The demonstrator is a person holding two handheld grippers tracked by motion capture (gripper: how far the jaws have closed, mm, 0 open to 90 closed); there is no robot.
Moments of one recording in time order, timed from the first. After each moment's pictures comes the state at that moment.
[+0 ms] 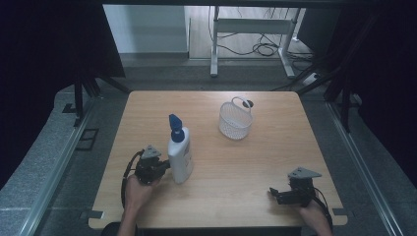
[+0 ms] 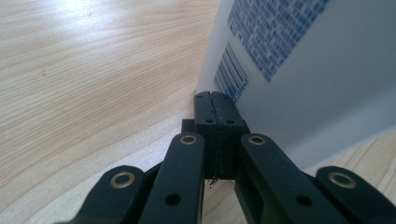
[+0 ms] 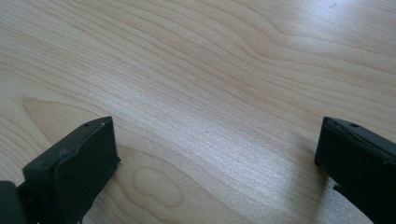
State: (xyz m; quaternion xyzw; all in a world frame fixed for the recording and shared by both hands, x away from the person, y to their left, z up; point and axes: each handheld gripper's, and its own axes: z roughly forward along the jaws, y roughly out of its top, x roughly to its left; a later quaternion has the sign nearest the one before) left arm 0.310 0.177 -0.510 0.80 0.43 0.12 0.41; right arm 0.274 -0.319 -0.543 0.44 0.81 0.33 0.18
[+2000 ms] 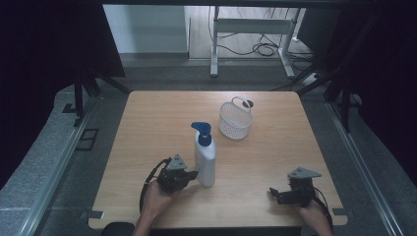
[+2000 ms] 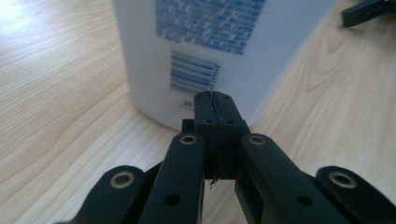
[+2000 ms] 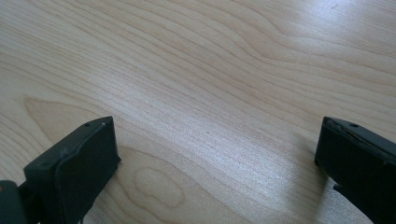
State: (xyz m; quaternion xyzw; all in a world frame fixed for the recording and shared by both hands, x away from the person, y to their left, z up) left arm 0.285 0.107 -0.503 0.85 0.32 0.07 0.42; right arm 0.275 -0.318 -0.543 0.44 0.81 0.33 0.18
